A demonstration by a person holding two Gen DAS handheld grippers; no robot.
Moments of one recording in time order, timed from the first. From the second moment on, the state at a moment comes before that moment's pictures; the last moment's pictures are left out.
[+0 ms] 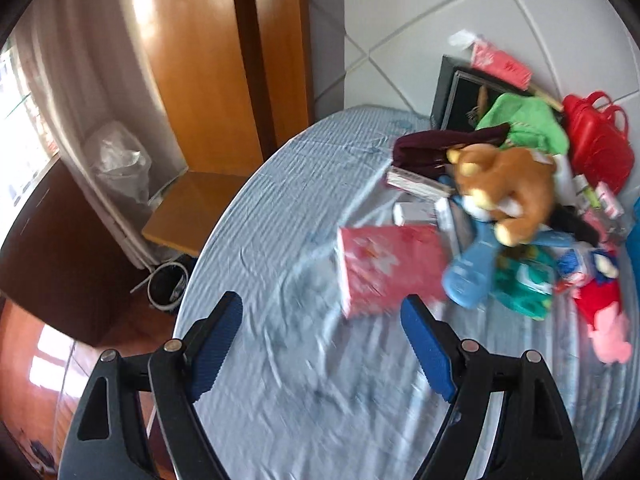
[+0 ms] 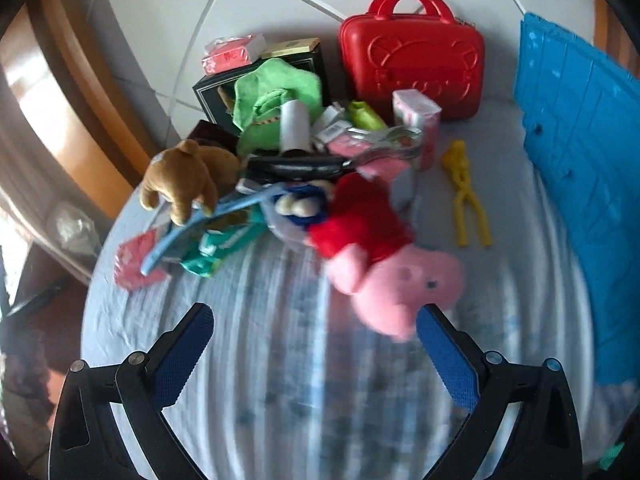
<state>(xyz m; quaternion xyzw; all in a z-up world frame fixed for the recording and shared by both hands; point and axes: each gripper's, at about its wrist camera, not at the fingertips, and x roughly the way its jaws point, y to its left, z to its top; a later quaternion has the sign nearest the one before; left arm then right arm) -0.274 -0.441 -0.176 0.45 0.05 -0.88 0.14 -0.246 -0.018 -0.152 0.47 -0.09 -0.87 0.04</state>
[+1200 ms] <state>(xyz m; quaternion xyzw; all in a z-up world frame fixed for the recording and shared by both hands) -0.283 -0.463 -0.243 0.47 0.08 -0.88 -0.03 -0.301 -0.213 -0.278 0.53 -0.07 -0.84 0.11</state>
